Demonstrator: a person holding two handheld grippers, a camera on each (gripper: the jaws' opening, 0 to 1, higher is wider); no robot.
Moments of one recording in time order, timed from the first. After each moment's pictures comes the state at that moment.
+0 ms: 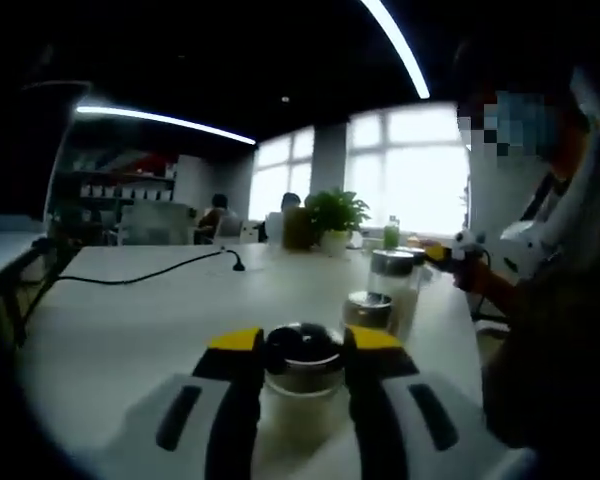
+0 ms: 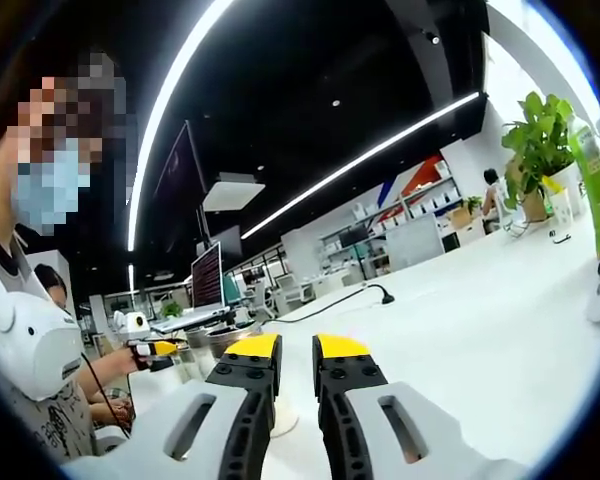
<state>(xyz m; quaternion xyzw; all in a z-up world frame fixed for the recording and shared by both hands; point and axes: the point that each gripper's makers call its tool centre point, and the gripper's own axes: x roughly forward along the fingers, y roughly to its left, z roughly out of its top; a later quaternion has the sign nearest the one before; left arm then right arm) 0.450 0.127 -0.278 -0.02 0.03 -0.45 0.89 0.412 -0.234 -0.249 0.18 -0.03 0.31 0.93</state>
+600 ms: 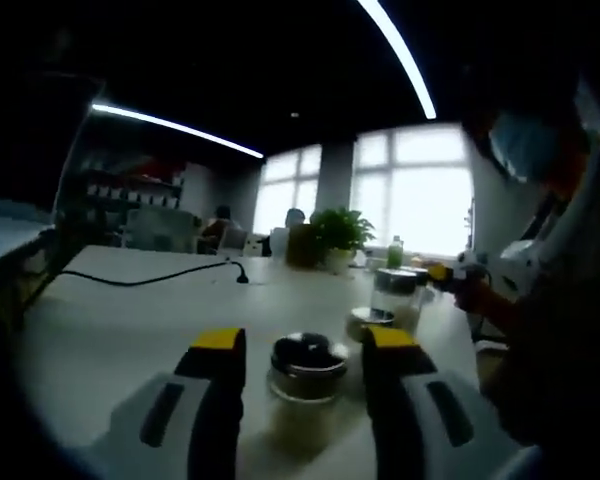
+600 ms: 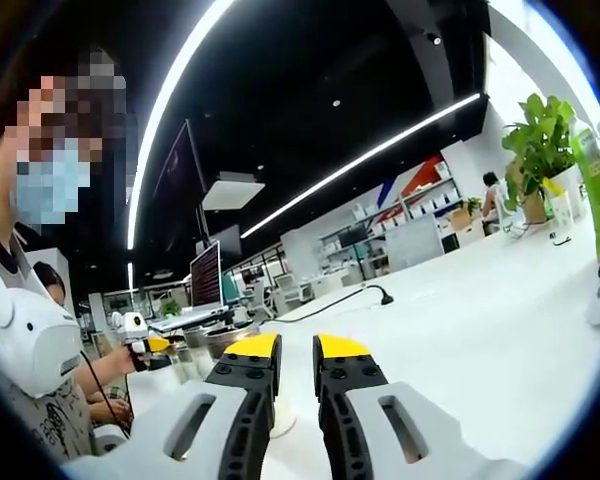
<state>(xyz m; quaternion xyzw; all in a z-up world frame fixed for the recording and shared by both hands) 0.455 0.134 -0.272 -0.06 0.01 -0.41 0.91 0.418 -0.236 -0.249 0.17 -0.03 0.31 0.93</state>
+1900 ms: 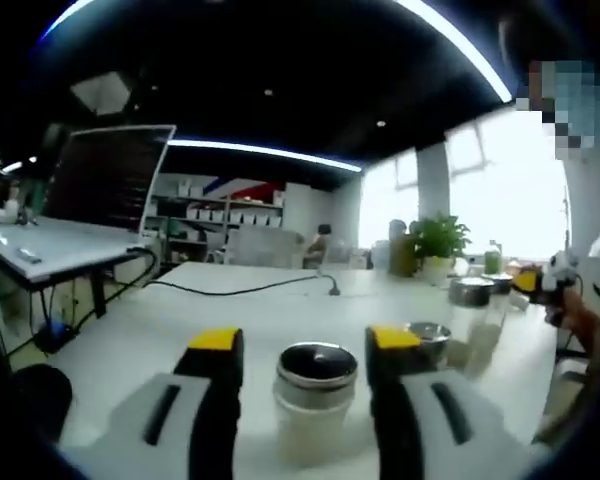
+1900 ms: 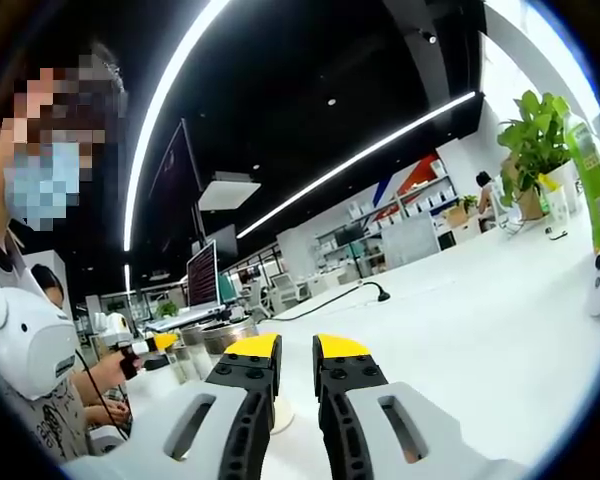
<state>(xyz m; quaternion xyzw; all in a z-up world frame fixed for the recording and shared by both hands) 0.458 0.143 -0.273 -0.07 -0.01 -0.19 0.98 0.415 -0.238 -0.257 0.18 -0.03 0.30 0.94</state>
